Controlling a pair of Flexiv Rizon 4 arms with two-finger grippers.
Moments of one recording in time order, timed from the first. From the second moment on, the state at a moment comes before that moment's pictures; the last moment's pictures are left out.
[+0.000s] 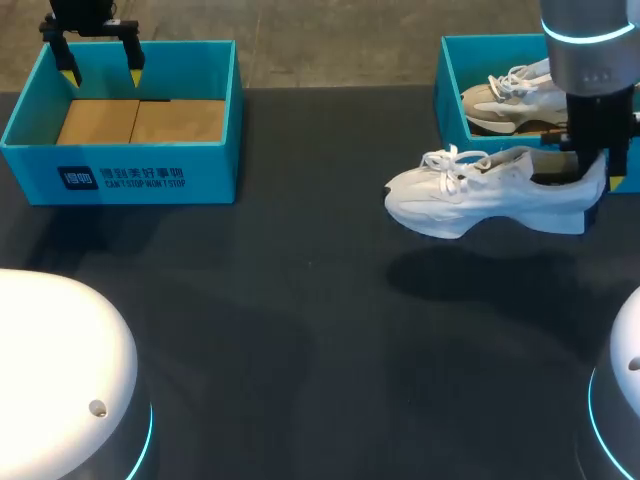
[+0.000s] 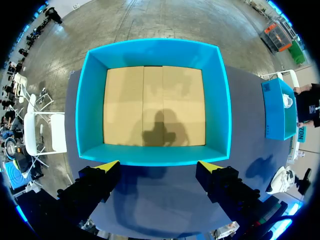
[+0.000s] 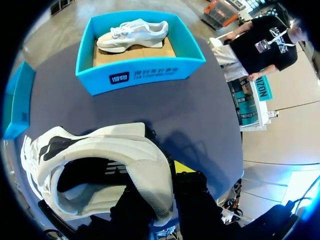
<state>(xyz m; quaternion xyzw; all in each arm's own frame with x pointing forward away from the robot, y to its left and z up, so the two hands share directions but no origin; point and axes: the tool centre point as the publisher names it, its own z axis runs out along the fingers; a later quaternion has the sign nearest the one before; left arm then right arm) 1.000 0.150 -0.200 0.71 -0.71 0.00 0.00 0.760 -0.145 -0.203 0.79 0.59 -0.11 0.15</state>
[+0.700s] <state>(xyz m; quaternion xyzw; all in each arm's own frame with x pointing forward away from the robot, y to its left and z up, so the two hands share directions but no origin) 1.000 0.150 -0.200 0.71 -0.71 0.00 0.00 0.686 -0.036 -0.238 0.79 0.59 -0.10 0.12</state>
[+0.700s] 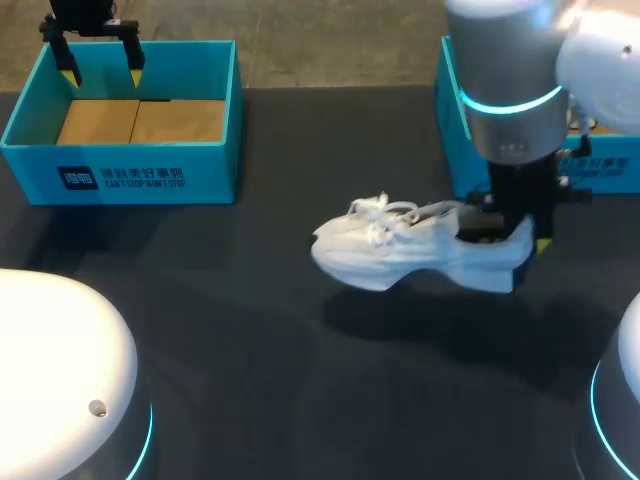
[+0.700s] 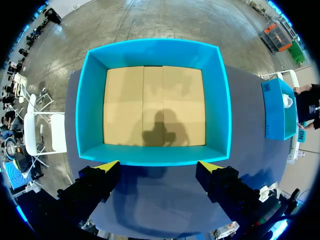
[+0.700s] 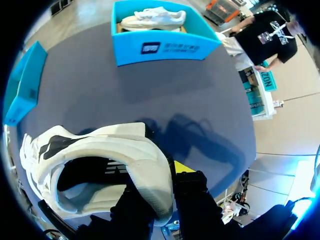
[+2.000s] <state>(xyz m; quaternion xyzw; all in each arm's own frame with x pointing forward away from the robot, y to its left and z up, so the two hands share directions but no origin) 1.000 0.150 -0.200 0.71 -0.71 0.00 0.00 0.665 0.057 -0.338 0.77 0.62 -0.12 0.12</state>
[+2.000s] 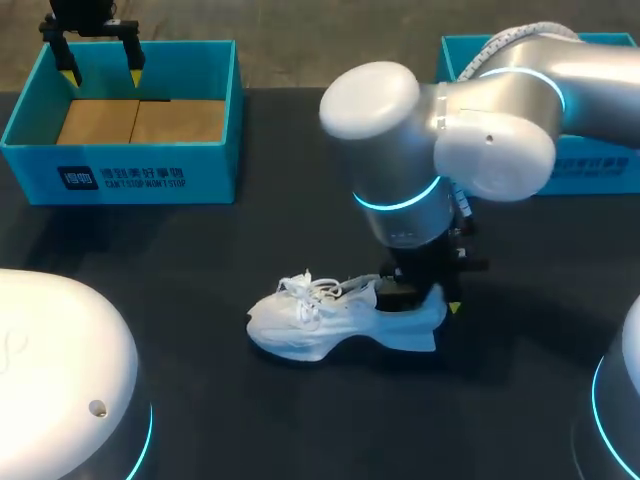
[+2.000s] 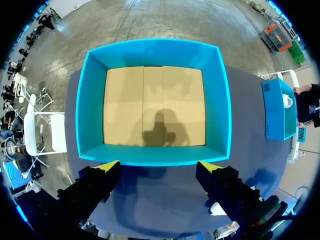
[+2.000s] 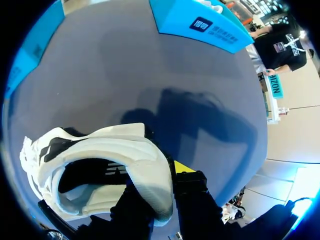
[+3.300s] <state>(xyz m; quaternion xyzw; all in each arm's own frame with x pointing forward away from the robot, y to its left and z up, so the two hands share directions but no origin) 1.000 0.150 -0.200 0.71 -0.71 0.00 0.00 0.648 0.081 -0.370 0.76 0.63 -0.14 0.08</state>
